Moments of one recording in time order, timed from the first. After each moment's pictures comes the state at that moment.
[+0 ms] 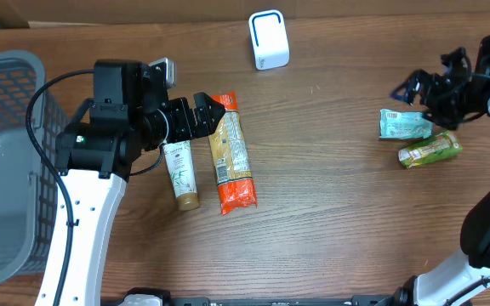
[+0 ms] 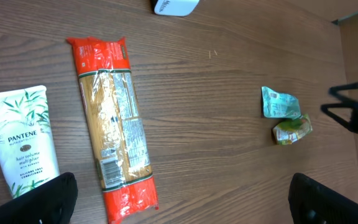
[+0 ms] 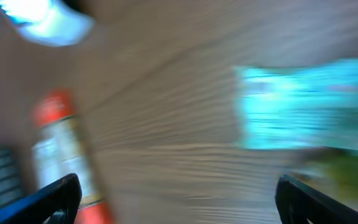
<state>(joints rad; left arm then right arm) -0.10 1.35 1.42 -0.97 0.40 -0.36 -0.27 1.87 1.60 -1.05 -0.60 0.12</state>
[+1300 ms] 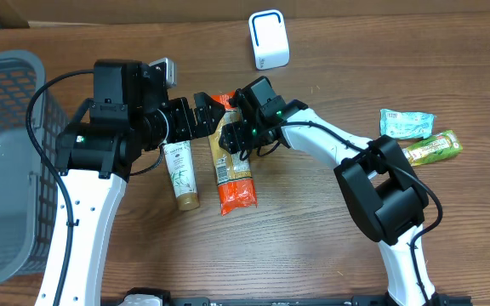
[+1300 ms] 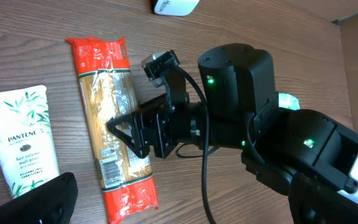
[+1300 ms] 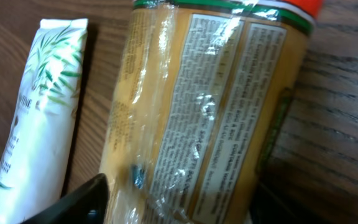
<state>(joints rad) -0.10 1.35 1.42 -0.97 0.40 -0.36 0.61 2.23 1.58 -0.43 -0.41 0.32</state>
